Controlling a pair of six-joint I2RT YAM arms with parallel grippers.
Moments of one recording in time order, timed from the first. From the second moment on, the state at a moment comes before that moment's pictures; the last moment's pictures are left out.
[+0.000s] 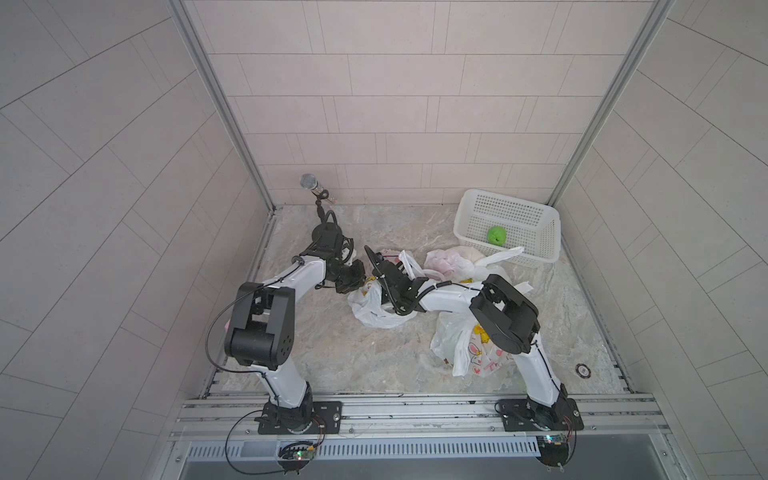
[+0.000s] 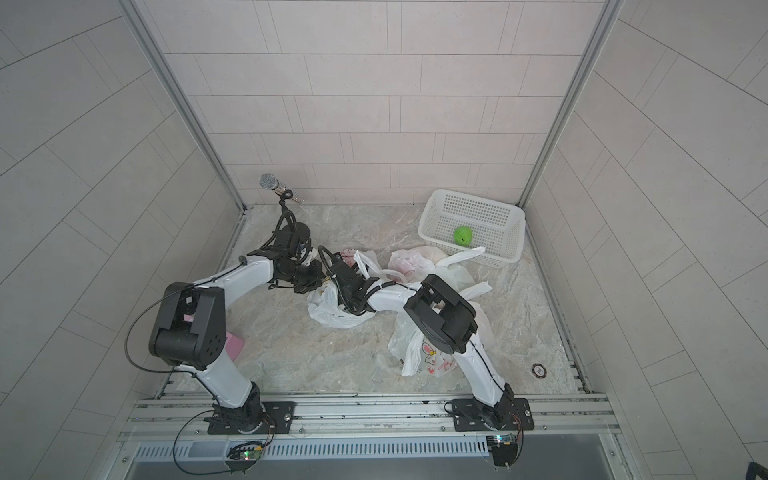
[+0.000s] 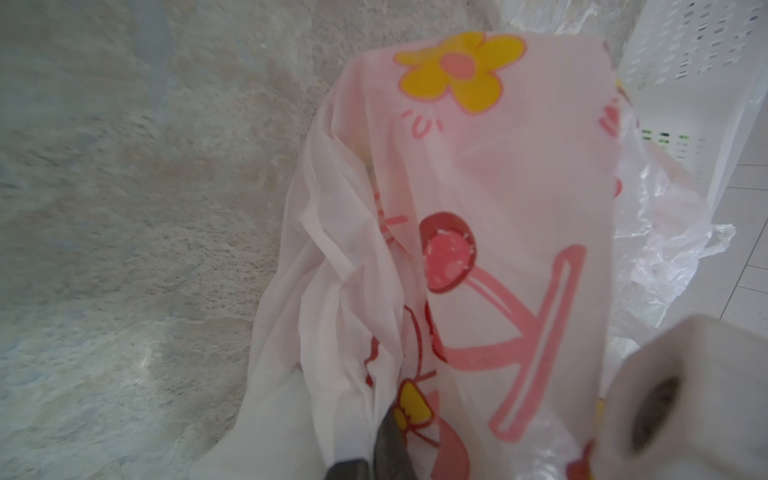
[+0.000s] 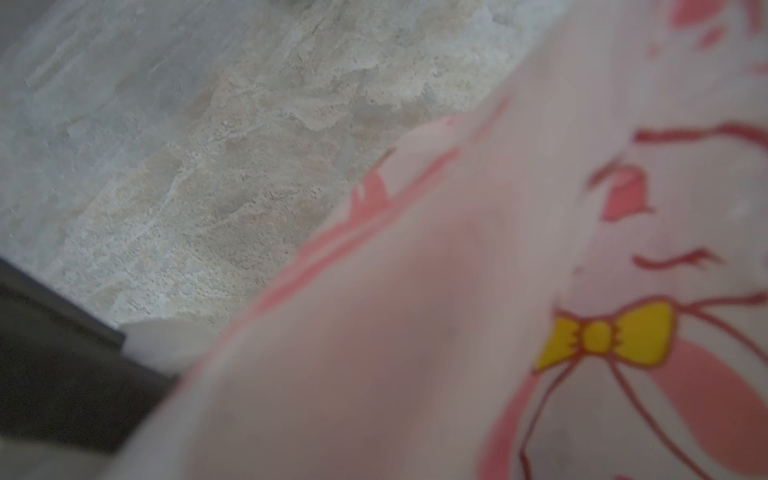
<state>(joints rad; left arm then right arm) -0.17 1.71 1.08 -0.55 0.57 -0.50 0.86 2.15 1.44 -0.06 0.16 0.37</state>
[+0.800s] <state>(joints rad) -0.13 1.63 0.99 -0.57 0.52 -0.52 0.87 1.71 0.98 -0.05 0.11 0.39</state>
